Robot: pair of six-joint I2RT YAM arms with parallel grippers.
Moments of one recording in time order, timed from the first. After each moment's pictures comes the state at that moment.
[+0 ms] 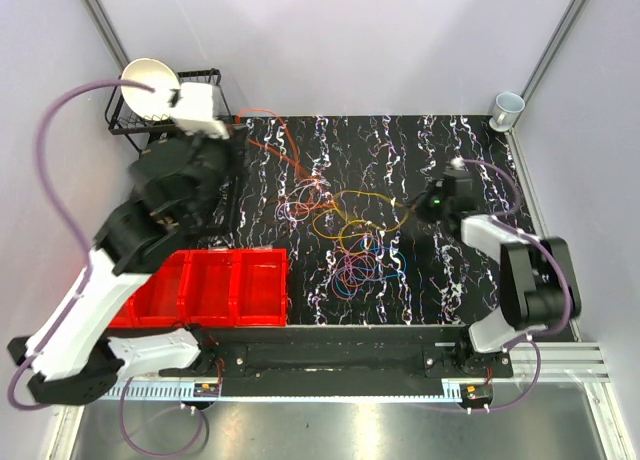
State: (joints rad) left arm -0.80 1.10 1.61 -0.53 -0.52 -0.14; right arm 0.16 1.59 0.79 0.13 -0.26 0.72
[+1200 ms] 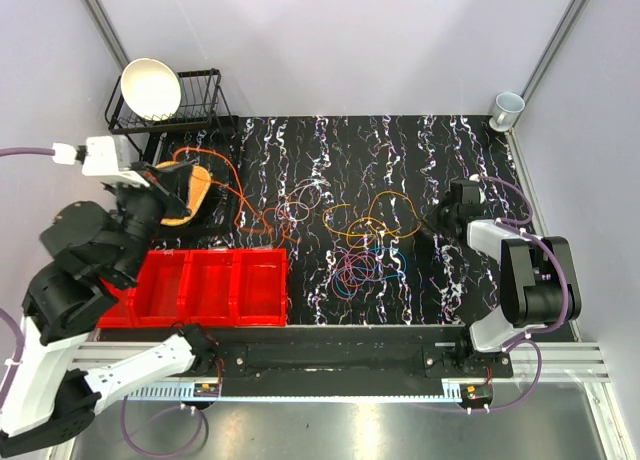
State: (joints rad) left arm -0.79 0.77 1.52 -0.69 -0.59 -0.26; right arm 0.05 1.56 0.71 0.07 -0.09 0.83
